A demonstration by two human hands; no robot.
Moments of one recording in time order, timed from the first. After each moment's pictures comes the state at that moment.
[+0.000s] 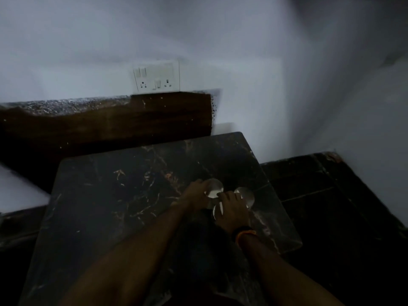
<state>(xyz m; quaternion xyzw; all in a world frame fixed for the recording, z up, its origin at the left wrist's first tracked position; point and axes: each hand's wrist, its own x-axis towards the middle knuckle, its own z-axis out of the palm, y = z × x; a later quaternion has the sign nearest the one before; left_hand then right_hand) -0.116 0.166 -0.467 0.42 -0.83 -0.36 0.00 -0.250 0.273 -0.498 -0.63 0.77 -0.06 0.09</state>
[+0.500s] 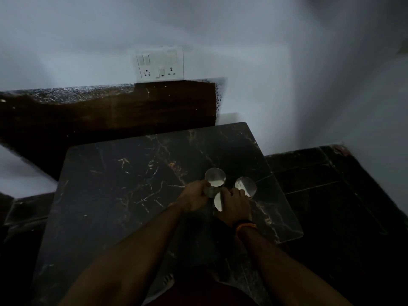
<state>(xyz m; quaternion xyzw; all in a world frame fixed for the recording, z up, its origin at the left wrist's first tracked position) -0.099 0.195 -0.481 0.45 -0.80 -0.40 0.04 -0.250 0.285 -0.521 -0.60 0.79 -0.01 0.11</state>
